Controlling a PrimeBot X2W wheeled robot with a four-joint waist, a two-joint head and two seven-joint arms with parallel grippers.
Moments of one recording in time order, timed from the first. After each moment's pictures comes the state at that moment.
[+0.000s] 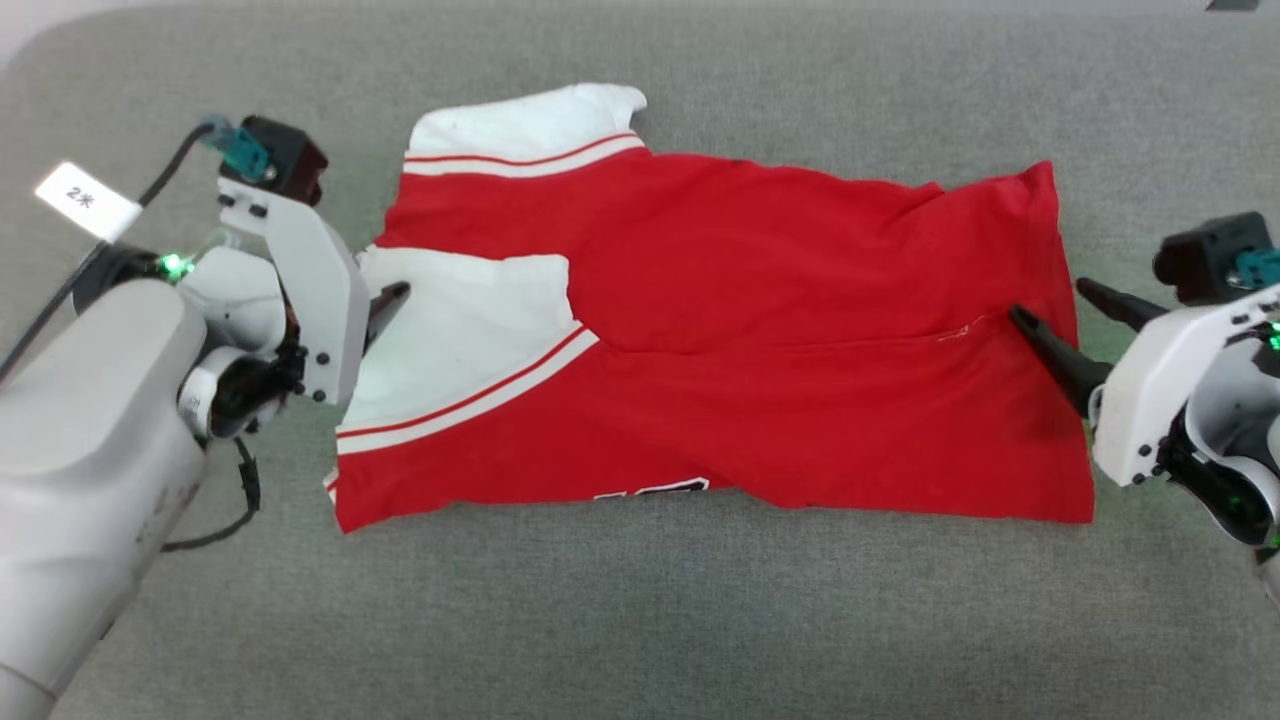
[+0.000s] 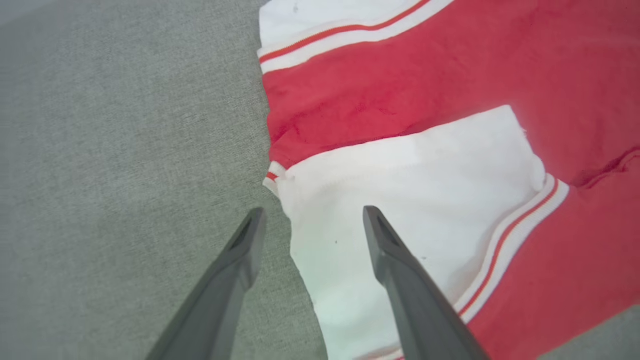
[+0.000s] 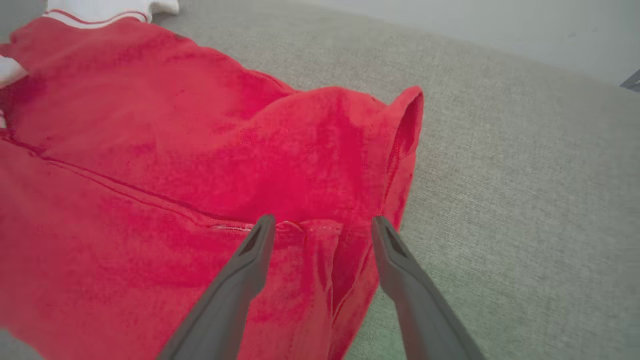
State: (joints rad) left arm -1.03 0.64 -0.89 0.58 -0.97 -0.05 0.51; right arm -0.67 -0.55 0.51 0.39 0.70 0.13 0.29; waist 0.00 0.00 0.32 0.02
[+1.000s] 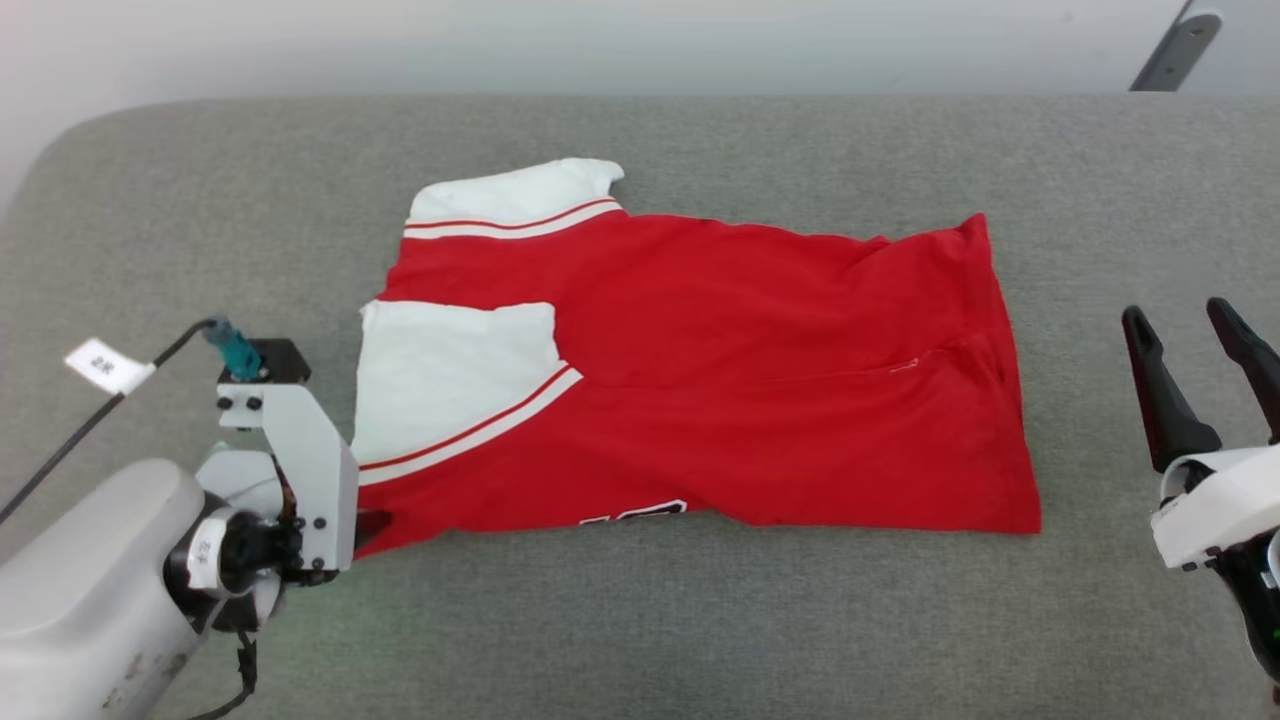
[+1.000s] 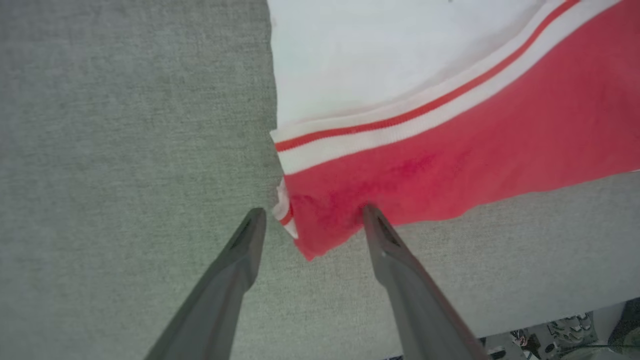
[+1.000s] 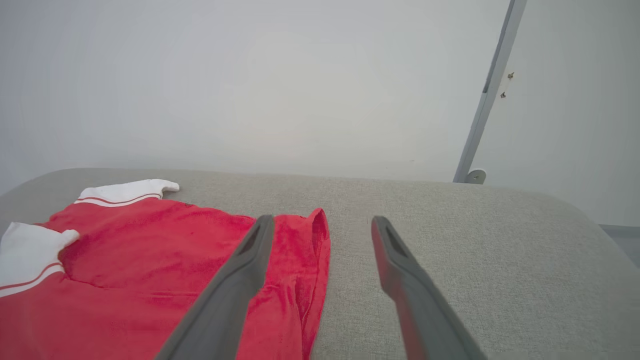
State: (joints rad) left arm -0.73 0.76 -0.87 0.32 -1.18 0.25 0.77; right arm -0.25 -0.29 -0.04 -0.05 0.39 0.13 0.18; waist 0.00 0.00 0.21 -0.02
